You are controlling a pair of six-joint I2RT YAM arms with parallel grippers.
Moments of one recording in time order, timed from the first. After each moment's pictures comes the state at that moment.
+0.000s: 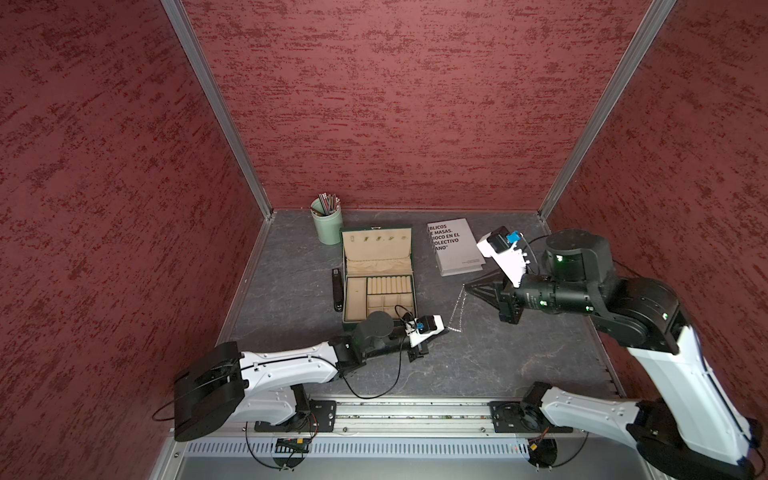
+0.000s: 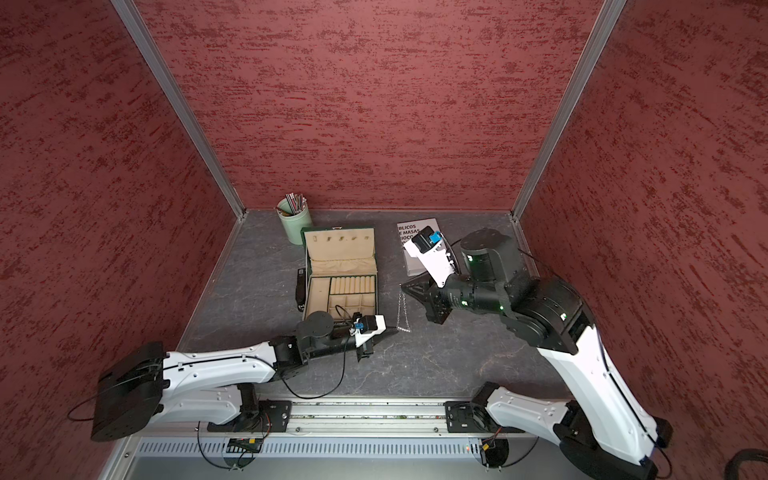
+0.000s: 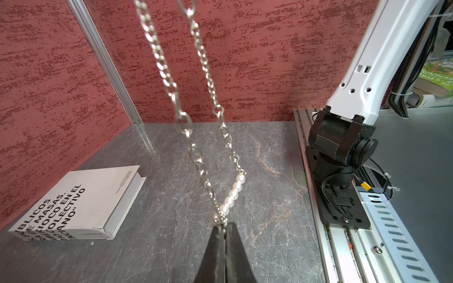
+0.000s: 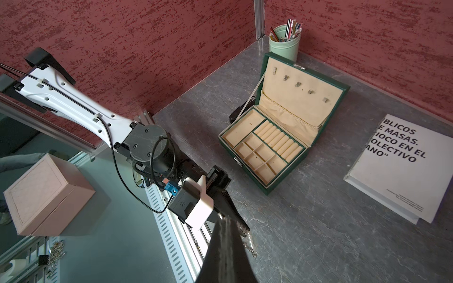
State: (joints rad) left arm -1.10 1.23 0.54 0.54 0.20 0.19; right arm 0.76 1.08 1.73 -1.21 -0.30 0.09
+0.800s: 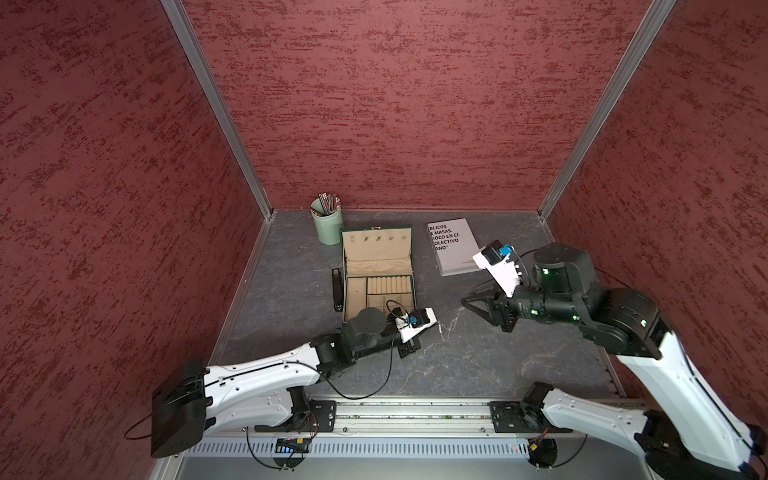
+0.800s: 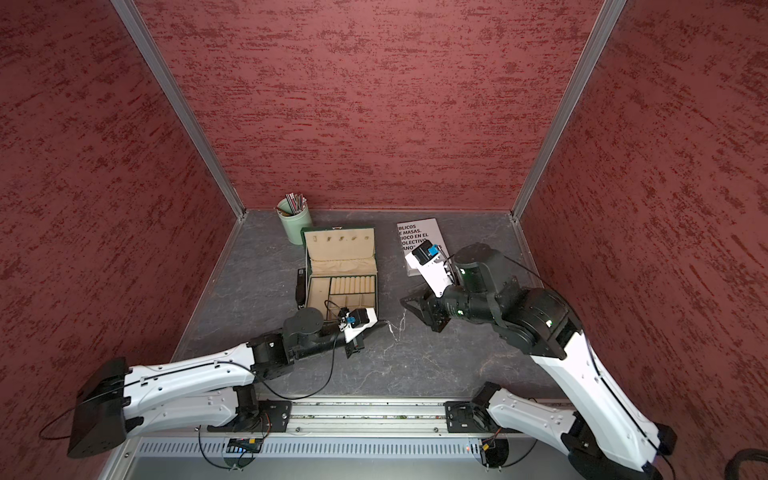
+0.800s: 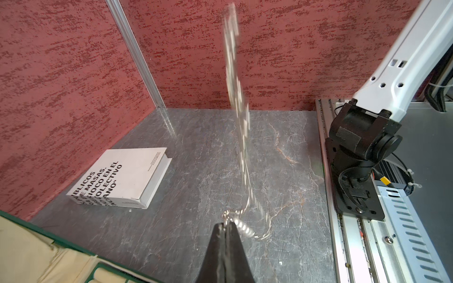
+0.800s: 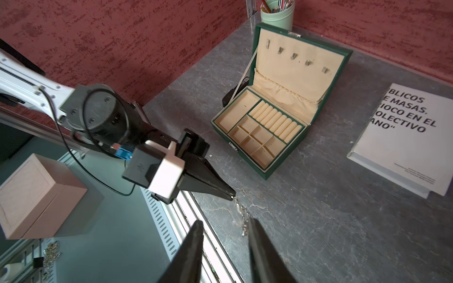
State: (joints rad) left arm -1.10 1.04 0.62 0.20 0.07 0.21; right arm 0.76 1.00 1.49 -1.13 -0.28 0.13
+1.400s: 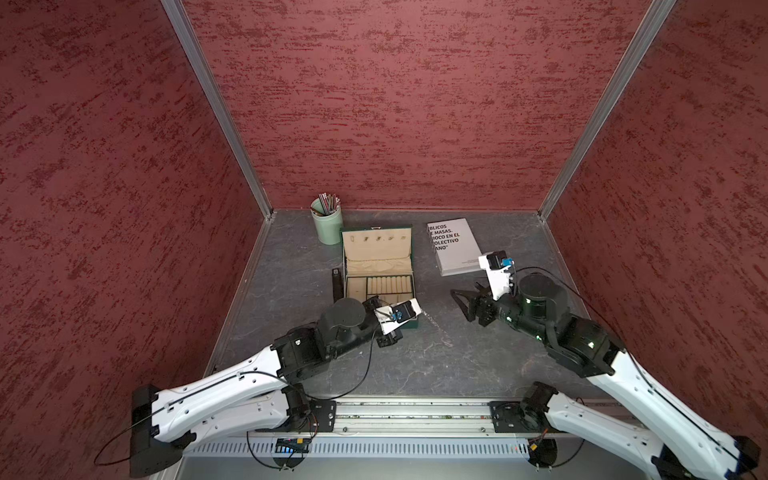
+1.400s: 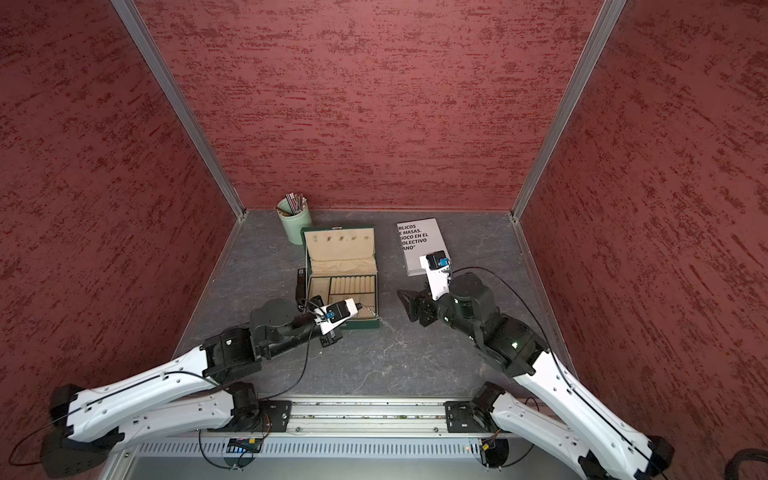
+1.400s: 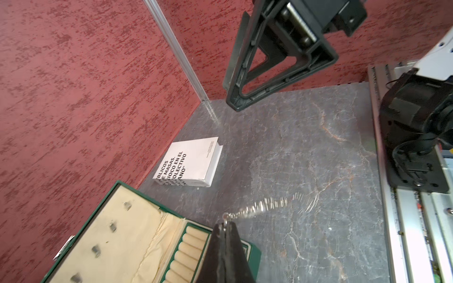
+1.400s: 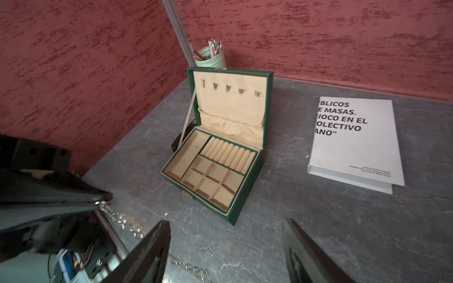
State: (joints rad) left arm -1.07 0.85 0.79 -0.20 -0.12 0.40; right arm 0.77 0.81 0.95 -0.53 0.06 0.34
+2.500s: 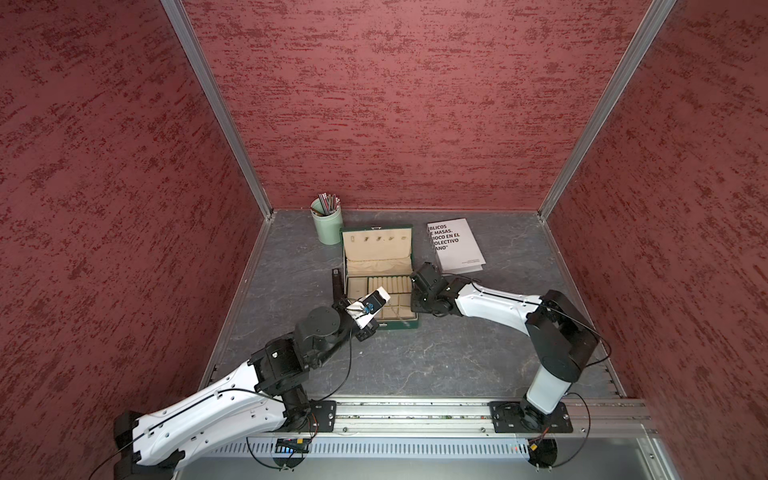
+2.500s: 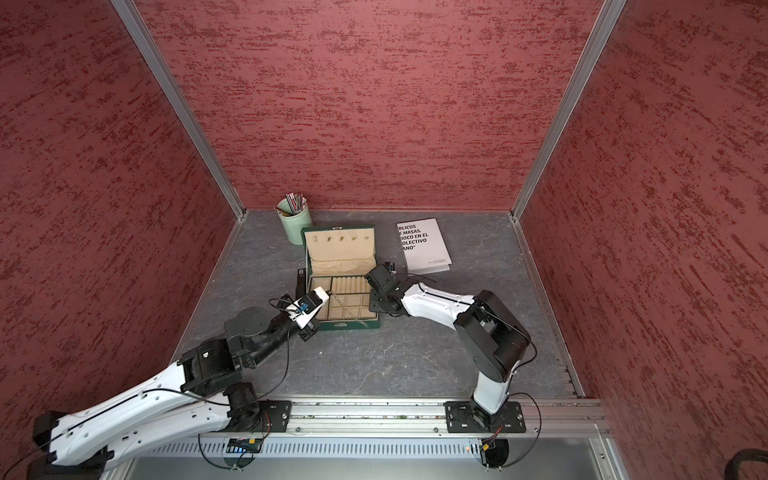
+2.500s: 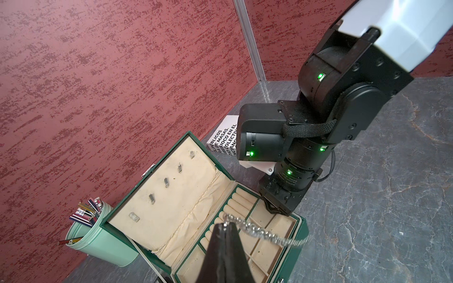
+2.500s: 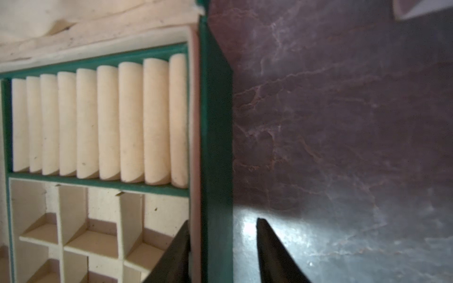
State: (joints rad) left arm -1.02 0.67 0.68 -0.22 -0.34 0.36; right arm 0.77 1.75 1.09 -0.40 0.09 0.78
